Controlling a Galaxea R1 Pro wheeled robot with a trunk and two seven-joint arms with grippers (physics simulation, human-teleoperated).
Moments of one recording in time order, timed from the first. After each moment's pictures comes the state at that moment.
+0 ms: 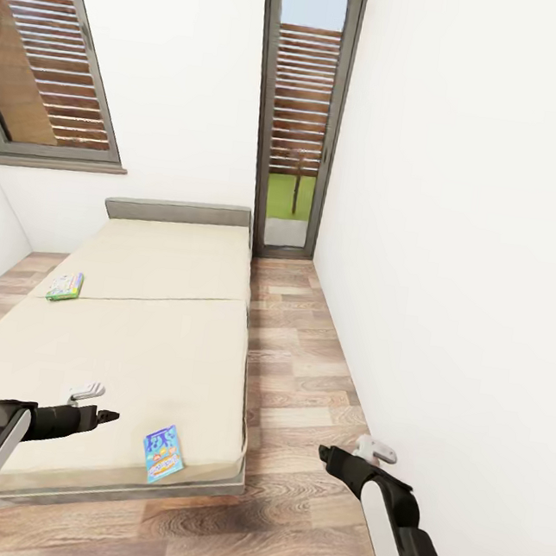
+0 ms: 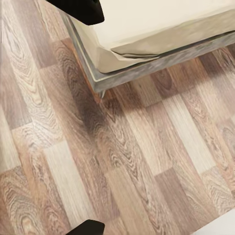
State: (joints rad) left arm -0.57 0.32 0.25 -0.82 0.05 0.73 -0.54; right arm -0.29 0.08 0.03 -1.35 -0.42 0.71 -0.30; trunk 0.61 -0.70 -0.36
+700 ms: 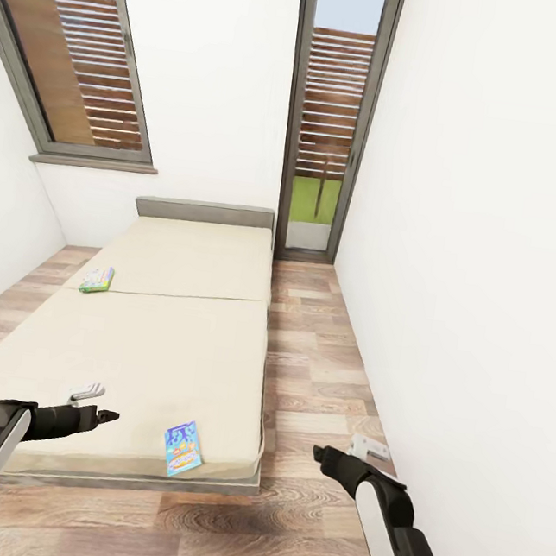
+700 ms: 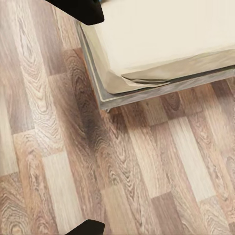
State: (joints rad) left arm -0.57 0.32 0.25 -0.82 0.05 0.73 -0.54; right arm -0.29 0.08 0.07 -1.35 -0.42 0.71 -0.30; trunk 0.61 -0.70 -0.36
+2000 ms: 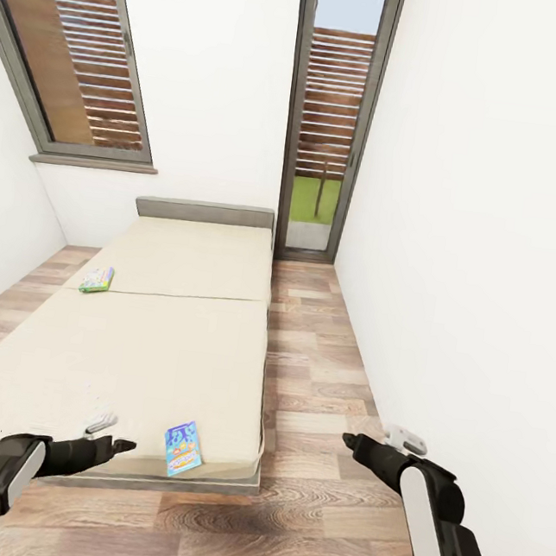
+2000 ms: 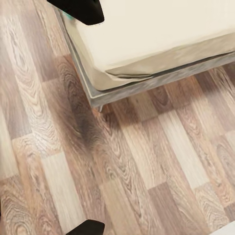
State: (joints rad) left arm -0.55 0.25 0.30 -0.62 0.08 0.67 -0.59; right arm -0.30 0.06 -0.12 -1.53 -0.44 0.92 -0.26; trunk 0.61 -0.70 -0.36
